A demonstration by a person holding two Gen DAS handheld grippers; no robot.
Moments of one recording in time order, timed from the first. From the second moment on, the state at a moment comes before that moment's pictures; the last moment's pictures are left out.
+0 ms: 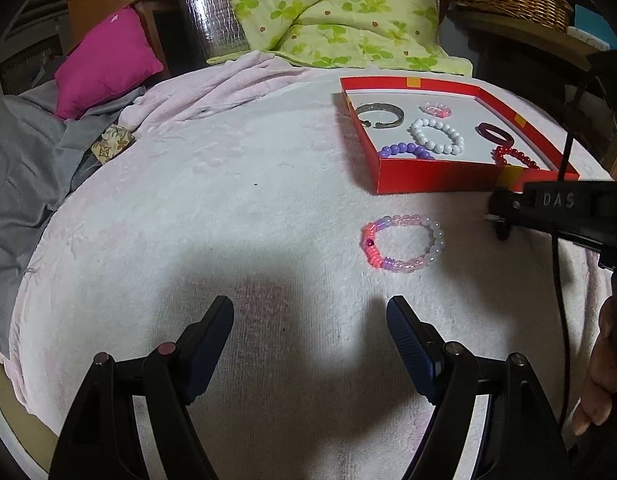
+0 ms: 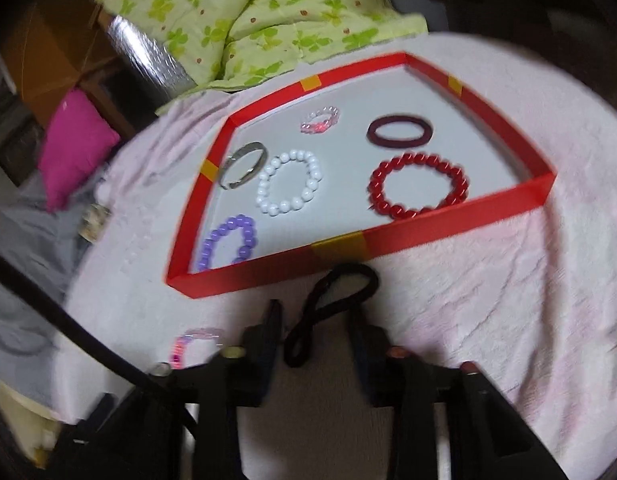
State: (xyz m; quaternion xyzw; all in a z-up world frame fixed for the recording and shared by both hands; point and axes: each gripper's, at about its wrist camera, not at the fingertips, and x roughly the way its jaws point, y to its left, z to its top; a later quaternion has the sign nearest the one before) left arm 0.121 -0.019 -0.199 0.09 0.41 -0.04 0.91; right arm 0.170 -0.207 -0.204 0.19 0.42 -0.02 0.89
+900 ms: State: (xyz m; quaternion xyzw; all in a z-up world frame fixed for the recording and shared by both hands) left arm 0.129 -0.030 -0.199 0.08 0.40 -0.04 0.91; right arm 0.112 -0.258 -0.191 0.24 0.44 0.17 0.85
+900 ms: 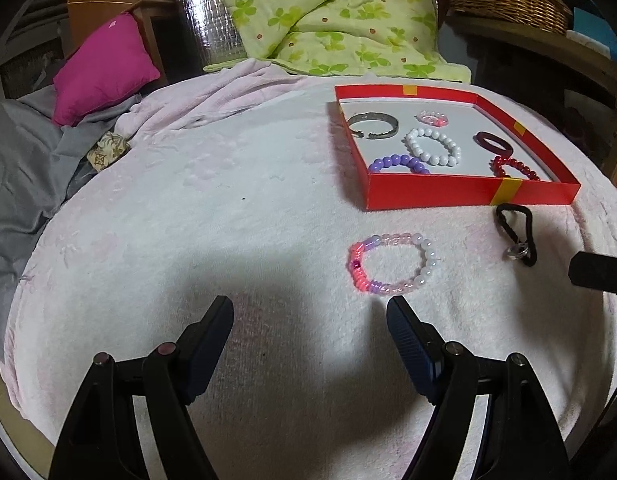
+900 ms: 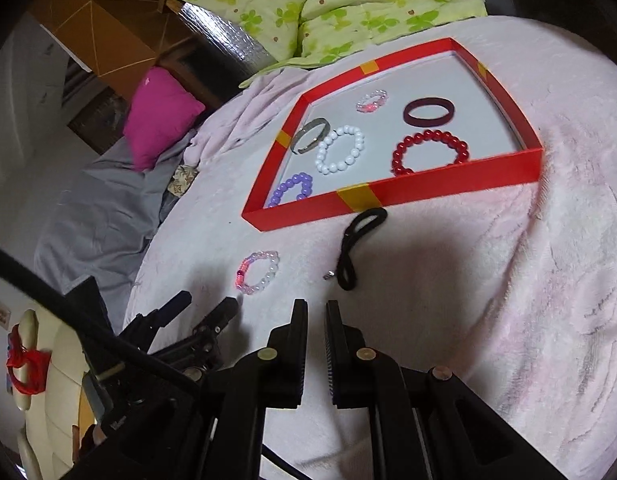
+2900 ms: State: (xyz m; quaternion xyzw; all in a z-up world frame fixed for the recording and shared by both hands) left arm 0.161 -0.051 -0.207 0.04 0.44 -0.12 0.89; right arm 0.134 -0.262 -0.192 0.24 0.42 0.07 0.87
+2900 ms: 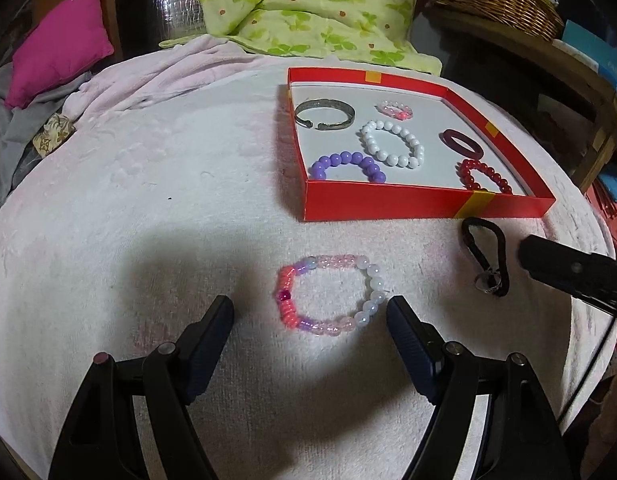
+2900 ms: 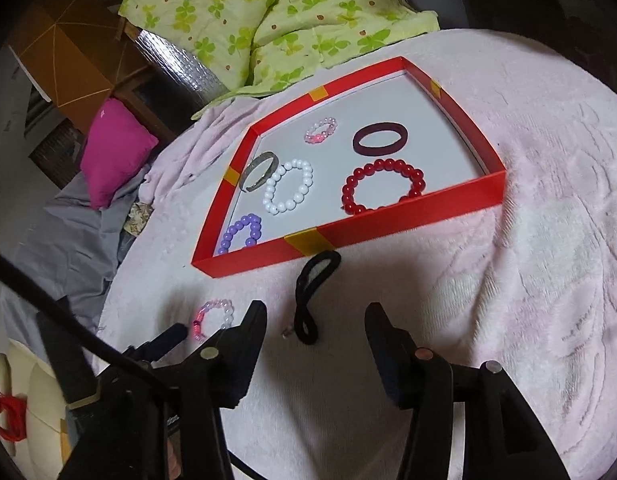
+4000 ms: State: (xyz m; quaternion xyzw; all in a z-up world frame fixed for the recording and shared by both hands) left arm 0.148 -0.051 -0.196 0.03 0.40 -0.16 0.90; right arm 0.119 -0.284 -0.192 0.25 0.40 0.07 0.88
